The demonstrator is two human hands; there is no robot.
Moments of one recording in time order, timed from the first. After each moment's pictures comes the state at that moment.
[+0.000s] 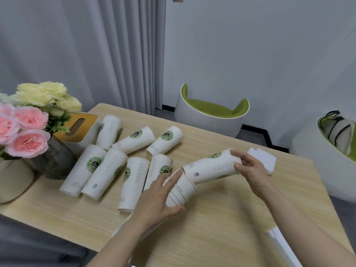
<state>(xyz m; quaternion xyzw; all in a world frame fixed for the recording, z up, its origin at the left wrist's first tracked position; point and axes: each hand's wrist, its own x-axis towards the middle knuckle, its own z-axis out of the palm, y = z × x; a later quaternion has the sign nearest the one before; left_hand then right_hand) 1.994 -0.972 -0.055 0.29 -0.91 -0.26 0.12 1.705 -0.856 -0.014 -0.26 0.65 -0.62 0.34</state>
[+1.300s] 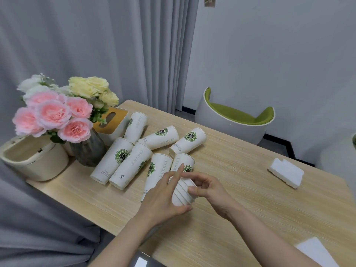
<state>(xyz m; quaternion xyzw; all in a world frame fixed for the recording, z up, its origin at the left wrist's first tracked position) 2.039 -0.978 -0.037 0.35 -0.87 -0.30 0.15 1.867 -0.914 -0.013 -0.39 0.53 -0.51 0.55</state>
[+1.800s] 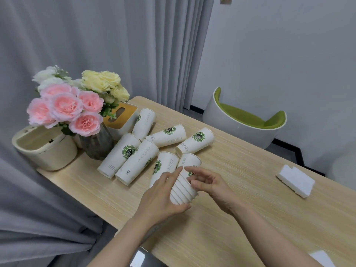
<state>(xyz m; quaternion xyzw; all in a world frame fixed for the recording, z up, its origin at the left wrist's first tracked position) 2.051 -0.980 -0.038 0.41 -0.85 -0.31 0.15 1.859 -0.935 -0.018 -0.41 0.51 -0.48 0.58</state>
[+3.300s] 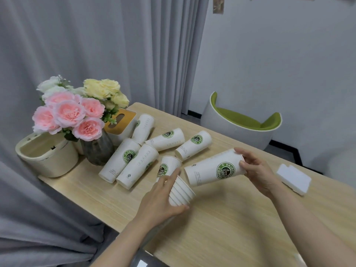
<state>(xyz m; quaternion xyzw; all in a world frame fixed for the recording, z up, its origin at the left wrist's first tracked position) 2.059 -0.977 -0.042 0.40 -0.85 -0.30 0.15 1.748 -0.918 0.003 -0.31 0.58 -0.59 0.47</state>
